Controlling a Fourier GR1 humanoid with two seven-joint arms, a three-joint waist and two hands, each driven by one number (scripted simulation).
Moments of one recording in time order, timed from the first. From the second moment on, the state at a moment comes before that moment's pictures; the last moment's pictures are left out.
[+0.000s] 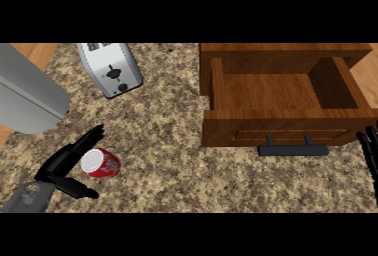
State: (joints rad) left arm -0.30 0.38 0.06 -0.61 -0.24 -0.53 -0.75; right arm 0.24 -0.05 -0.21 -2.09 -0.06 0.18 0.06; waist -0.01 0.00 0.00
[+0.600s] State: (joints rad) left arm -0.39 0.34 0.04 -0.49 -0.24 -0.49 -0.77; right arm 0.24 -0.04 -0.22 -2.10 -0.06 0.19 0.07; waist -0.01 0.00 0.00
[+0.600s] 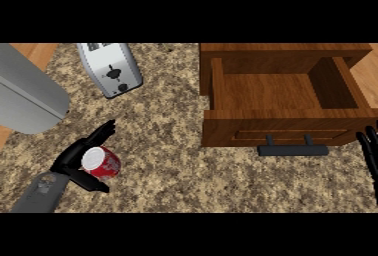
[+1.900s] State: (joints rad) left arm -0.38 0.23 0.12 -0.61 -0.05 -0.42 -0.62; right arm 0.29 -0.02 -0.25 -2.17 -0.10 0.20 0.09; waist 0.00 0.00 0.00
